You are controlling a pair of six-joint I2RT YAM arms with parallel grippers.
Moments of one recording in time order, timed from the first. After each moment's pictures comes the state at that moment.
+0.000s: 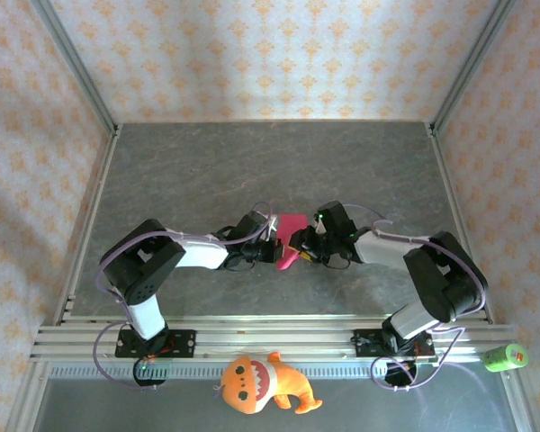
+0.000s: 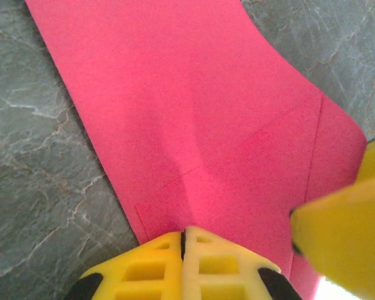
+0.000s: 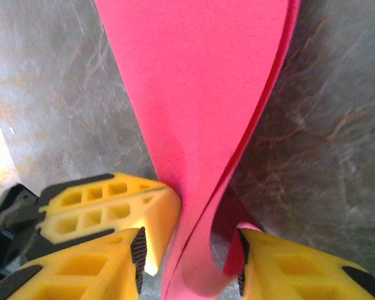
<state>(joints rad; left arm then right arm) -0.72 1.76 0.74 0.20 0.24 -0.63 0.54 1.53 0.64 -0.02 -0.47 1.00</state>
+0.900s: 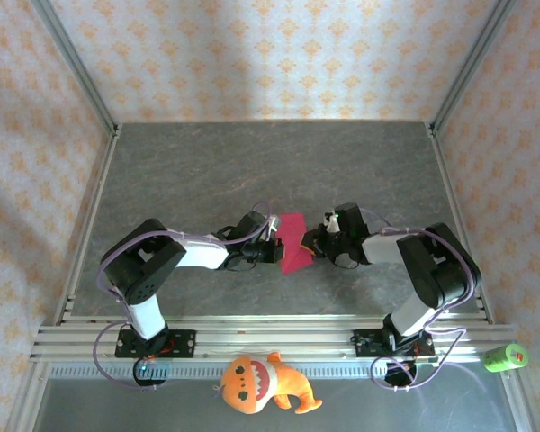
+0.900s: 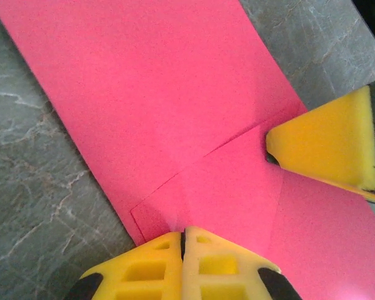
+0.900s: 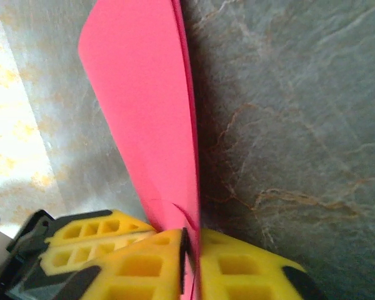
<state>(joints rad) -0.72 1.76 0.74 0.21 0.27 -0.67 0.40 1.61 0.54 0.24 -0.62 0.99</state>
